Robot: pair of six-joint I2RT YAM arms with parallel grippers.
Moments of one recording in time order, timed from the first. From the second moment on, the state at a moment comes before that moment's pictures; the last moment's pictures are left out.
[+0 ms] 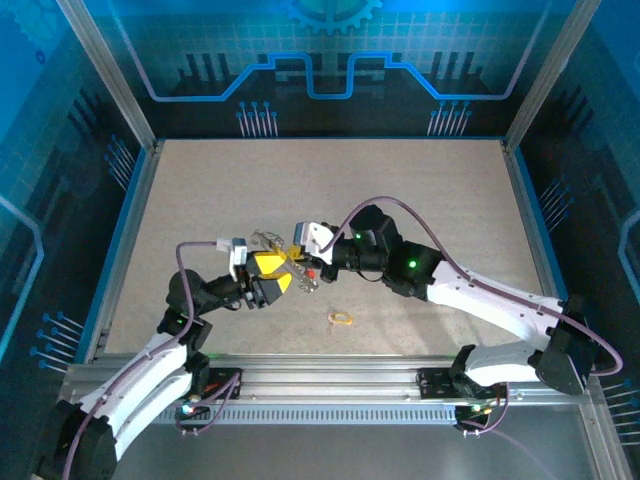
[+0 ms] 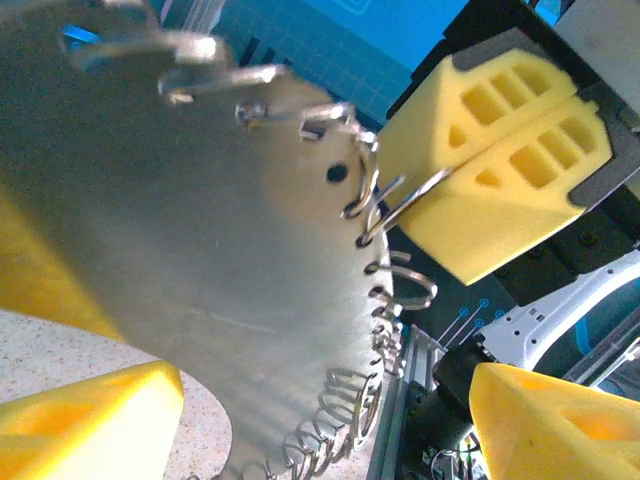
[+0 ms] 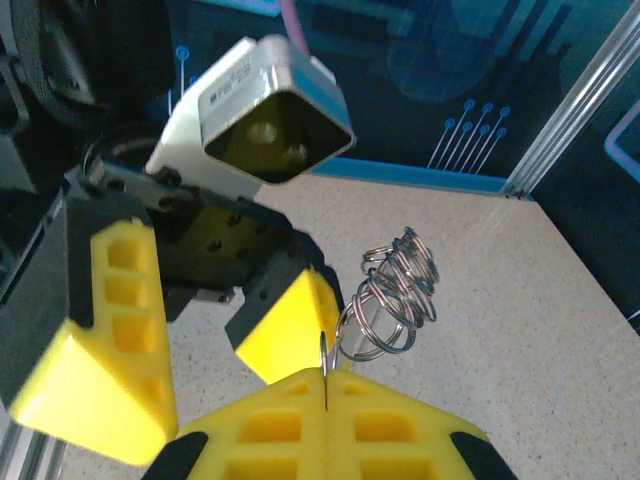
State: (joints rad) left arm -0.35 0.70 0.17 0.67 0.77 -0.65; right arm 0.94 1.28 1.05 -0.09 -0.32 -0.38
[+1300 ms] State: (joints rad) left arm -0.40 0.99 0.19 1.15 0.93 -0.79; right arm 0.96 1.20 1.09 -0.29 -0.26 -0.74
